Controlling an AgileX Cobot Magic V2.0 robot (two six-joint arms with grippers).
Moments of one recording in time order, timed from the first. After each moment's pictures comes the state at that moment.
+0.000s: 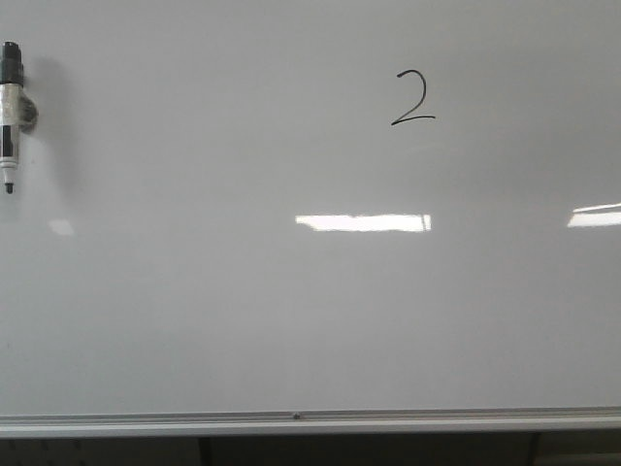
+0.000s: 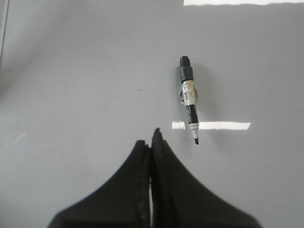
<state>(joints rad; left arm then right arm) 0.02 0.00 0.01 -0.04 0.05 0.03 0.23 0.62 -1.00 0.10 1.18 -0.09</state>
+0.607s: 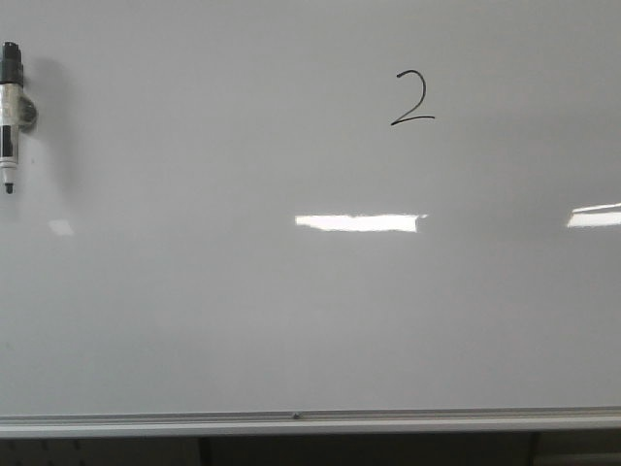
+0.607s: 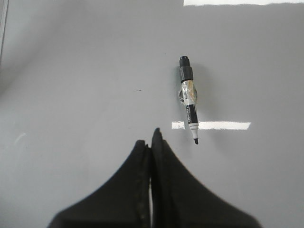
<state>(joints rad) 0.02 0.00 0.01 -0.04 0.05 0.03 -0.02 0.25 -0.52 0.07 0.64 -0.11</state>
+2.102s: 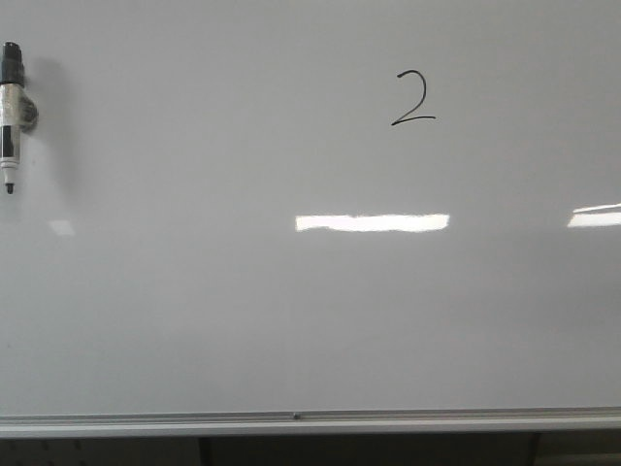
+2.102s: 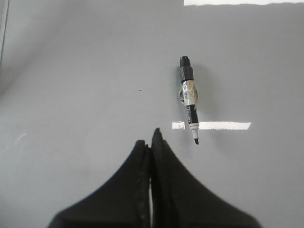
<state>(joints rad) 0.02 0.00 0.01 -0.04 0.05 0.03 -0.02 -0.01 0.03 -0.06 0.00 0.04</state>
